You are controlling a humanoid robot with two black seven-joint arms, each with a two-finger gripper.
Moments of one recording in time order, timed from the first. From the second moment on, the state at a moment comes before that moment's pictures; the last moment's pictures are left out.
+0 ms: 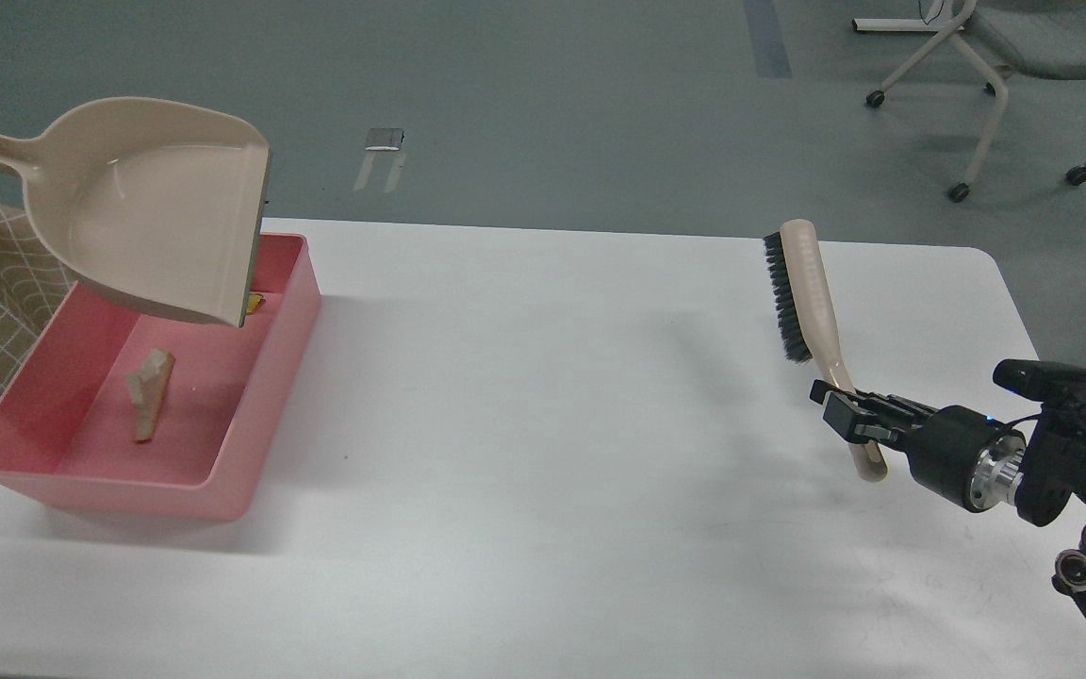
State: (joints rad) left arm -0.19 1.00 -1.18 -1.13 0.79 -0.17 -0.49; right arm 0.10 -0.45 1.29 1.46 -2.11 0.49 0.20
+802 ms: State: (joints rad) left arm -0.24 0.53 -1.02 -1.30 1.06 0.01 -0.46; right arm 0.00 -0.57 1.37 1.49 -2.00 0.49 0.20
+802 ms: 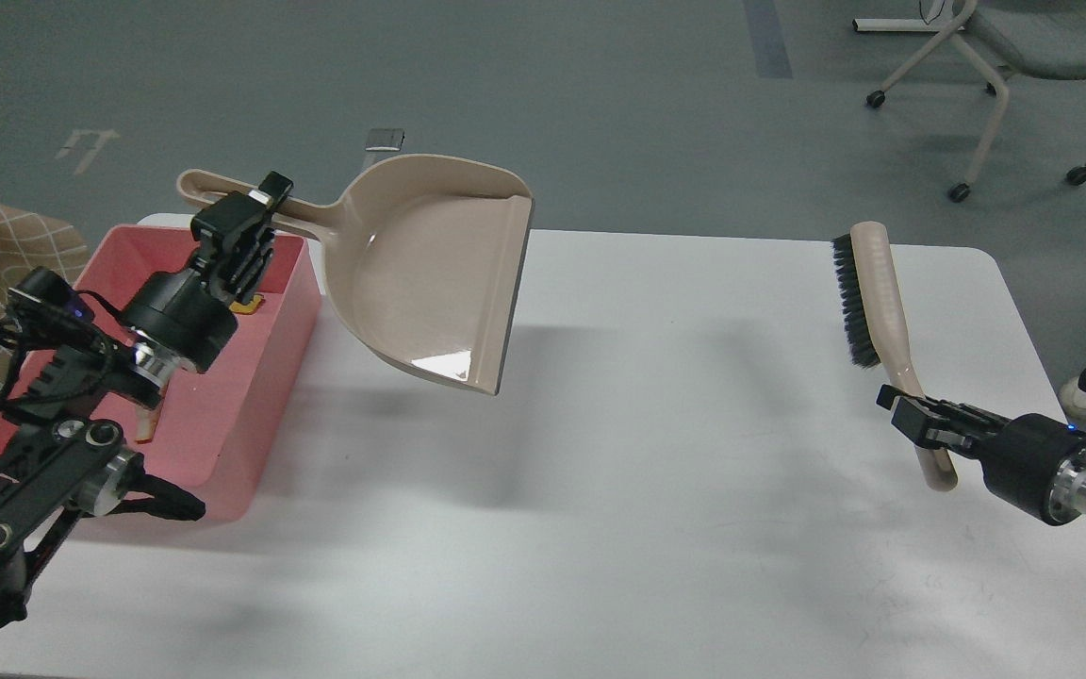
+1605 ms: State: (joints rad) left arm -0.32 0.33 -0.78 -1.28 1.07 0.17 -0.38; right arm -0.12 -0.57 1.41 1.51 -2.00 0.49 0.20
